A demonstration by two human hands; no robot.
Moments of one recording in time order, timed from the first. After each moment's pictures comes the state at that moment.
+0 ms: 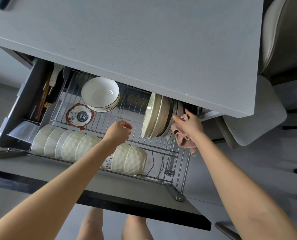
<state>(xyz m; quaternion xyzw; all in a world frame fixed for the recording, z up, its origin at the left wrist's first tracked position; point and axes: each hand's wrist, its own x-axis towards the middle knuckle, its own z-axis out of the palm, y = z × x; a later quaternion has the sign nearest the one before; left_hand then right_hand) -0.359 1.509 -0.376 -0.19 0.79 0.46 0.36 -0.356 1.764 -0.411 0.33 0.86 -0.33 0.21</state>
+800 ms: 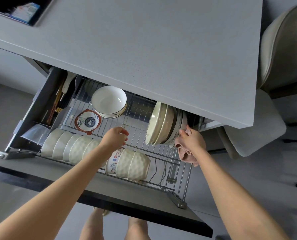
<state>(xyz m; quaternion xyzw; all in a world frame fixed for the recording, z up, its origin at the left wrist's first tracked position) -0.358 1.479 -0.358 -0.20 0.79 0.46 0.36 -0.337 1.754 -0.407 0.31 0.89 -0.24 0.23</state>
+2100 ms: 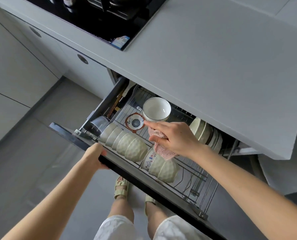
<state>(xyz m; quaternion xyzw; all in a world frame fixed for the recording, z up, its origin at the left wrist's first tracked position) -0.280 1.321 -0.292 -0.61 0.51 0.58 0.17 -0.360 1.565 -0.246 -0.42 0.86 -0.29 0.00</state>
